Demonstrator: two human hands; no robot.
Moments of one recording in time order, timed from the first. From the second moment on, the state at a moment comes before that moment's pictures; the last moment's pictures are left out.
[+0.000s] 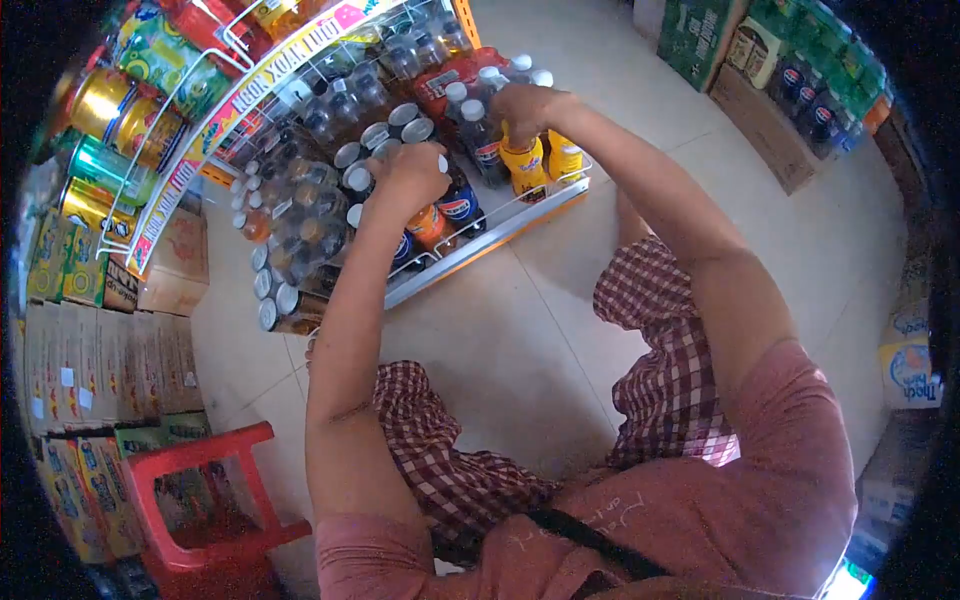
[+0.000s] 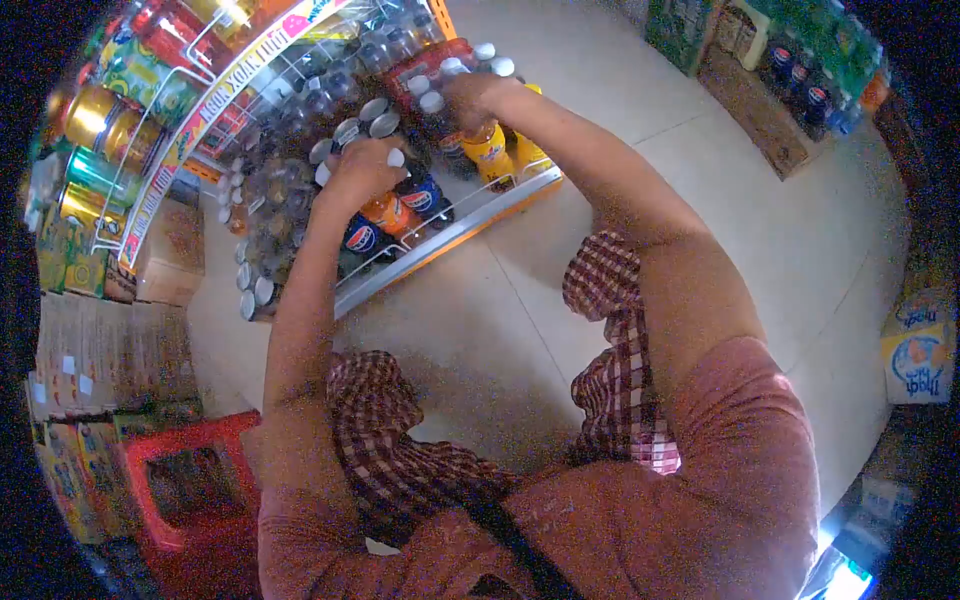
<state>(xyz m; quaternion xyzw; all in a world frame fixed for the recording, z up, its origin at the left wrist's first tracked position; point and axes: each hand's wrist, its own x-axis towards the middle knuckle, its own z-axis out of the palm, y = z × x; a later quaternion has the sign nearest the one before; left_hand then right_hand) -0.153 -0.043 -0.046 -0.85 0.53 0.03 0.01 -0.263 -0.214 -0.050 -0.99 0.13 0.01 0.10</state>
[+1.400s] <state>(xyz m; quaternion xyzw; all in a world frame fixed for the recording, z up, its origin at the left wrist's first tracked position) -0.130 -0.030 -0.042 -0.75 0.64 0.15 -0.12 -0.234 -0.139 0.019 -0.90 0.19 -0.38 0.04</state>
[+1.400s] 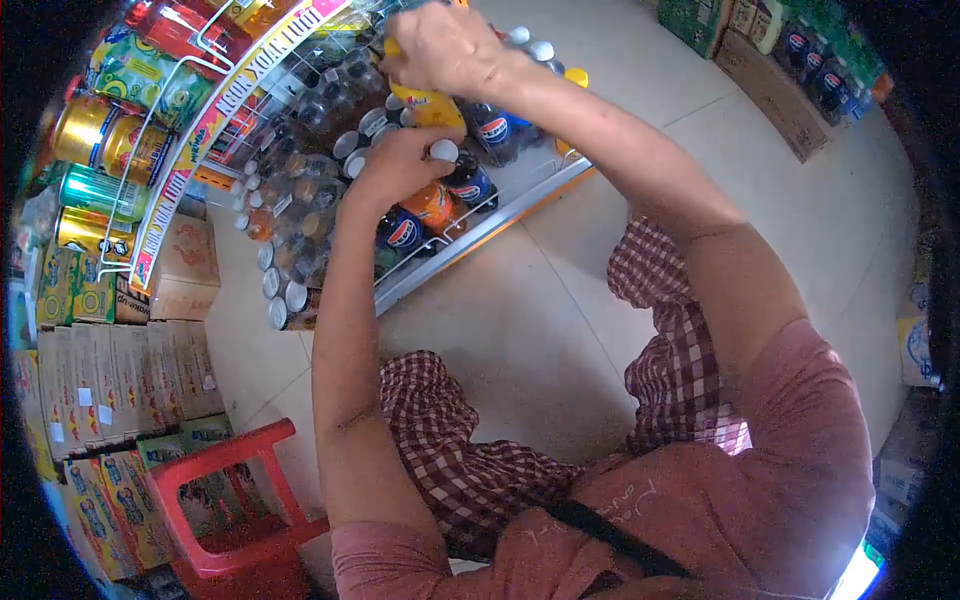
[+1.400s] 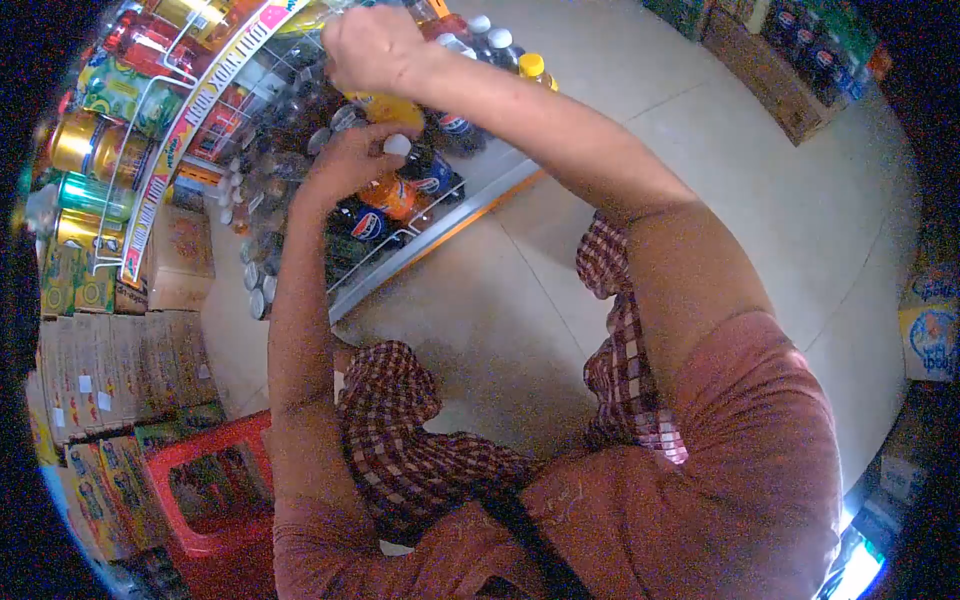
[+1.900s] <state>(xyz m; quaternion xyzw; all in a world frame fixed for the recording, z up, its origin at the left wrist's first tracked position) -0.115 -0.047 -0.055 -0.84 0.52 0.01 -0.15 -0.193 -0.168 -0.074 -0.94 0.15 -0.26 0.15</state>
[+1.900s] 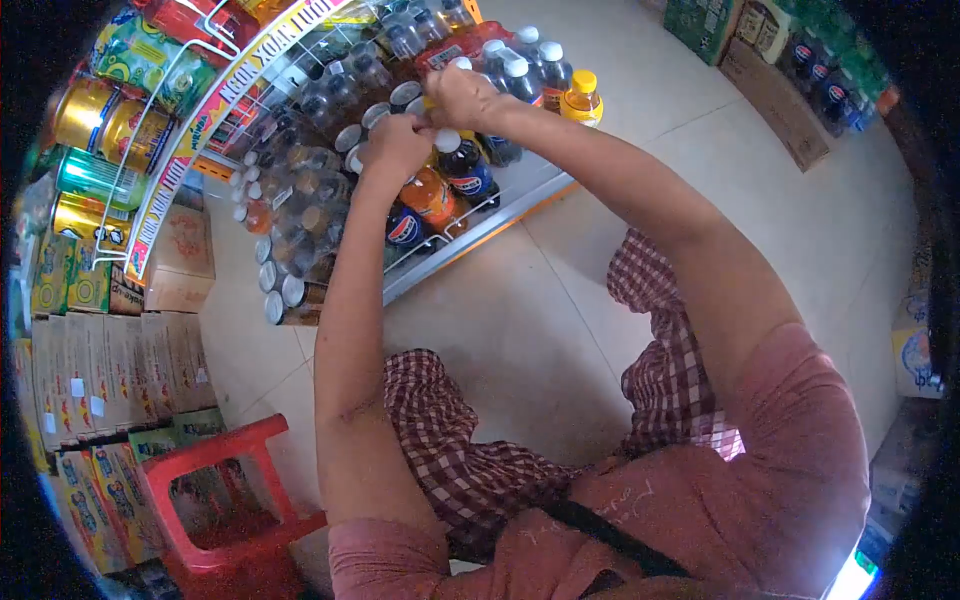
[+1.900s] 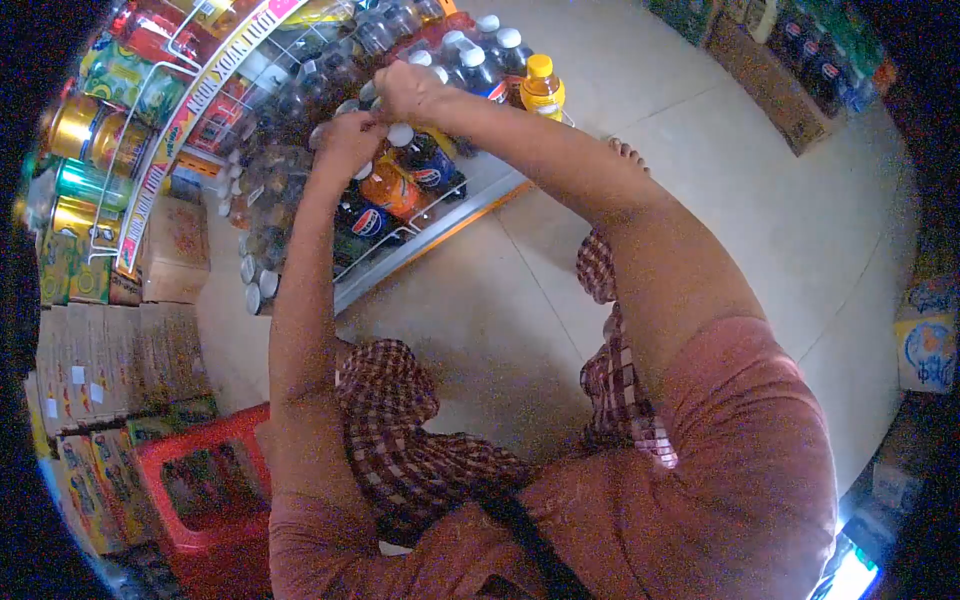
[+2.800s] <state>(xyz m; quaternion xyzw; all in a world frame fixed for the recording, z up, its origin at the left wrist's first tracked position) -0.148 -0.036 -0.044 -0.83 0.54 0.01 -0.15 -0.290 -0.249 -0.039 -0.96 0.25 0.10 0.13</state>
